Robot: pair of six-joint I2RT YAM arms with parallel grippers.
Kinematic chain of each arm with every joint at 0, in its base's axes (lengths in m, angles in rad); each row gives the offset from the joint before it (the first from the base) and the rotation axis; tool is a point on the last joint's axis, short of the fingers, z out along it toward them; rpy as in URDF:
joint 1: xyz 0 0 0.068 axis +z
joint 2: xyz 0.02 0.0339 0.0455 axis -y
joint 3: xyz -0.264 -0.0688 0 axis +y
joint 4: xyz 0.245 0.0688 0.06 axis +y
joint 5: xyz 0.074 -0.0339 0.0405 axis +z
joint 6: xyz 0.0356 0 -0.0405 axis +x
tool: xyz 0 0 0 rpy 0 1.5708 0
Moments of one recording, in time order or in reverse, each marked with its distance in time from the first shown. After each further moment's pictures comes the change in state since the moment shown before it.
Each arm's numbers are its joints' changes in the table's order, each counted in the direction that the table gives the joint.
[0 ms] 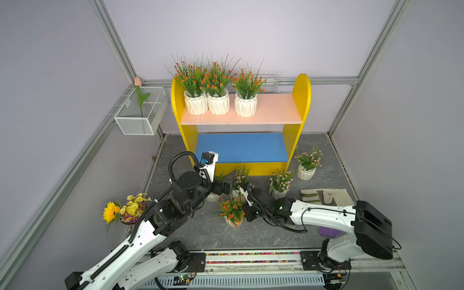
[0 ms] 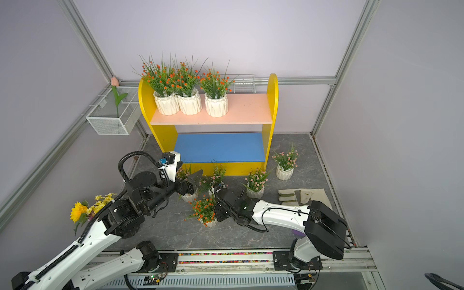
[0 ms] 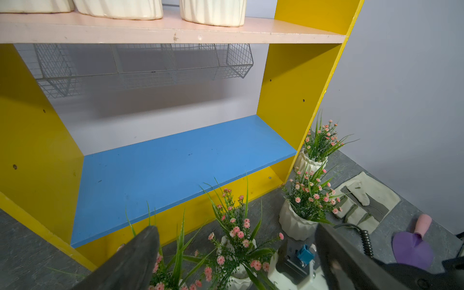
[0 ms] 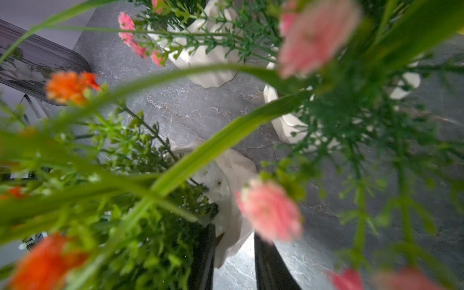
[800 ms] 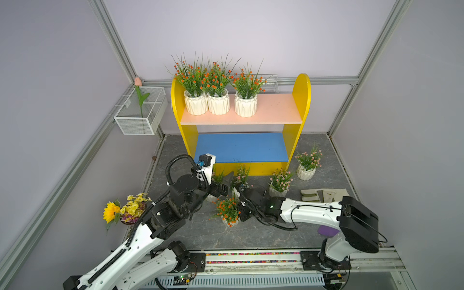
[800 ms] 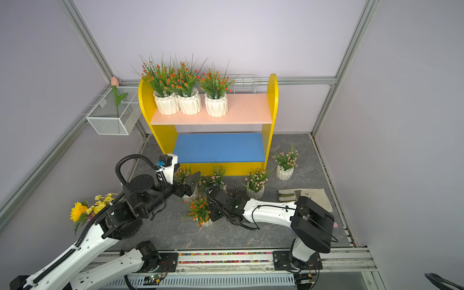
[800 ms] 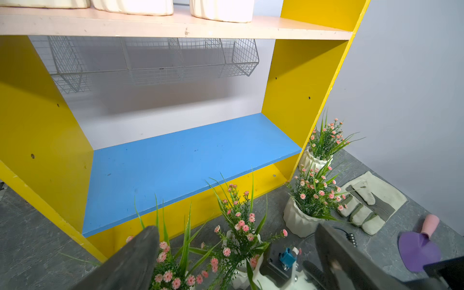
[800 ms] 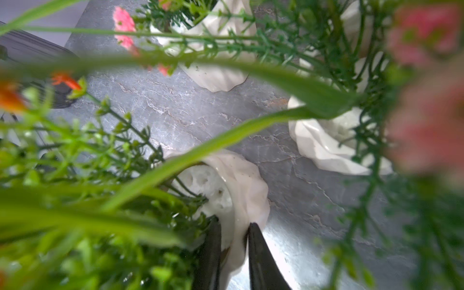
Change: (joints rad) left arm 0.000 0.035 0.022 0.015 0.020 -0.001; right arm 0.022 -0.114 -0.076 -0.011 -0.007 0.019
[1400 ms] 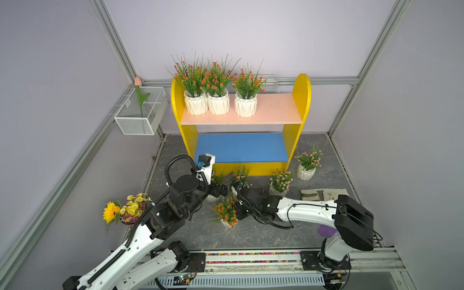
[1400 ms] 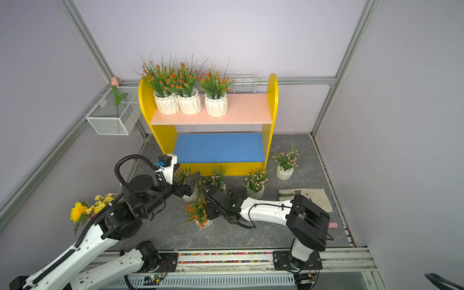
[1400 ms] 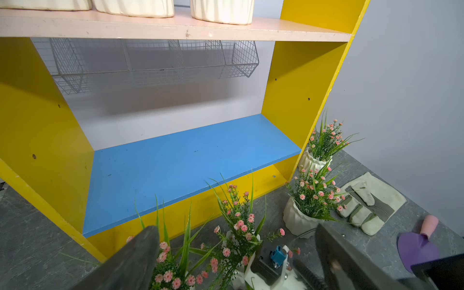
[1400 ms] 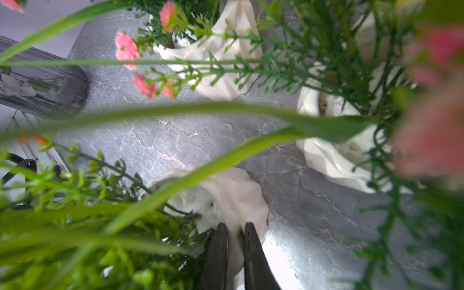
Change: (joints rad) left arm 0.000 0.005 0.000 0.000 0.000 0.000; right arm 0.000 -0.032 -0.039 0.007 -0.006 0.020
